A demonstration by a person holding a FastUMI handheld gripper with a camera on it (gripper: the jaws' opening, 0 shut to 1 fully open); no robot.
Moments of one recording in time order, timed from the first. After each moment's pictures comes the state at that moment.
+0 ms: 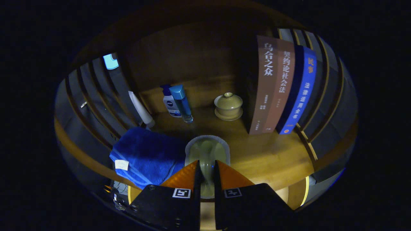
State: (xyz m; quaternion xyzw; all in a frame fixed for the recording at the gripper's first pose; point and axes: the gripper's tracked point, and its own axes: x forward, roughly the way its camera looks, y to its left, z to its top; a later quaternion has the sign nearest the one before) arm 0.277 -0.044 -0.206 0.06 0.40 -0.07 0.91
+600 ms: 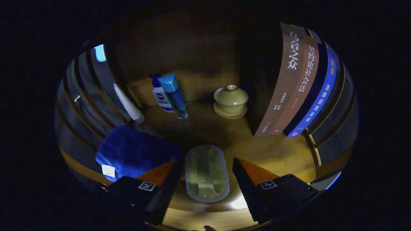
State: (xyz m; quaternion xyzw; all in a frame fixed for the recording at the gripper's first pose) arm 0.297 -0.045 -0.234 0.04 0.43 -0.08 0.90
